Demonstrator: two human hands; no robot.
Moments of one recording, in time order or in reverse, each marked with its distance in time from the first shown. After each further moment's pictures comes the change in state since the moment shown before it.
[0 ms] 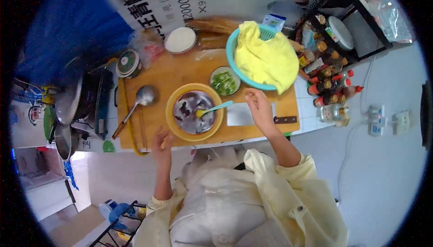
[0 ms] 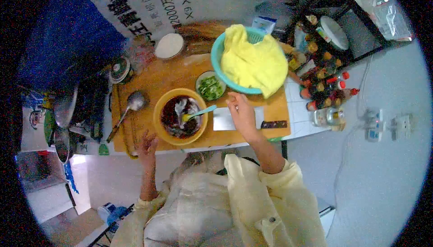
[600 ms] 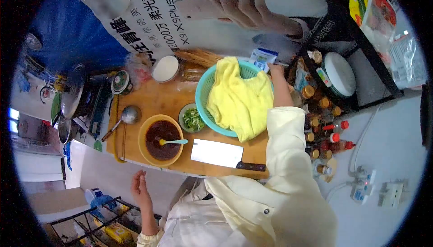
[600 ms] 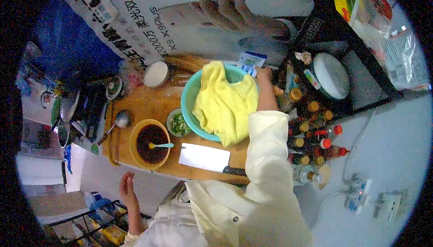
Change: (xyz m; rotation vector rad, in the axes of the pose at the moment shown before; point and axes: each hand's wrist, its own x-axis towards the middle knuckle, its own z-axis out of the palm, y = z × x) left_hand -0.100 0.095 0.089 0.027 0.402 -0.103; right_hand 0.391 0.193 -0.082 -0.086 0.072 0.581
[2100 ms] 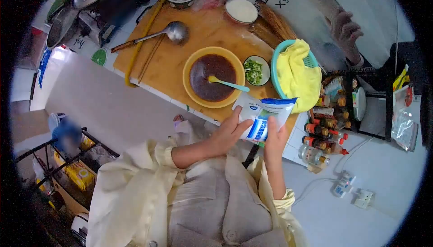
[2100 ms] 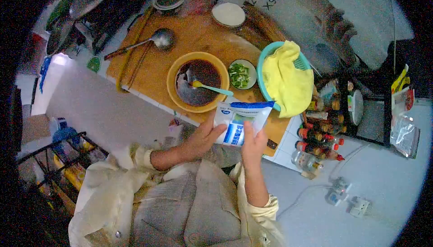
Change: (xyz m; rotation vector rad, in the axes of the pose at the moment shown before) left_hand 0.010 0.009 0.056 -0.529 -0.707 0.019; right_hand -0.526 0.032 0.000 0.331 -0.372 -0.383
